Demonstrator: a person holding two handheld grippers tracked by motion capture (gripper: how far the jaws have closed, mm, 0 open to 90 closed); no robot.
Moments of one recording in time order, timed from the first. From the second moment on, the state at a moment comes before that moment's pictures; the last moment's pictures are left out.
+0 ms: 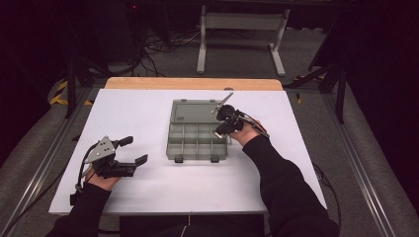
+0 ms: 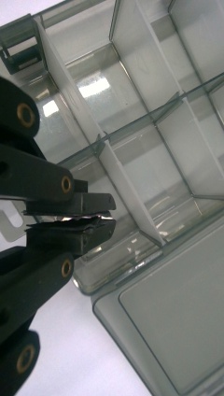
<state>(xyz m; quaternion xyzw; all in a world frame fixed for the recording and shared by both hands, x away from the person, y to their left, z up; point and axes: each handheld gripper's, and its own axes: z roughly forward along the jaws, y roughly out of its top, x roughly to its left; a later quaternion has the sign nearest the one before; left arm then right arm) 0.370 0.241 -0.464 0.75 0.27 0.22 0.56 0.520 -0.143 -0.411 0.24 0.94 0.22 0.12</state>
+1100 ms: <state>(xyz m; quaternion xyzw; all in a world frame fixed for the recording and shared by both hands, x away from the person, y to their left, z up) 0.442 0.211 -0.406 0.83 0.29 0.16 0.44 0.511 -0.197 -0.382 0.28 0.91 0.28 0.16</state>
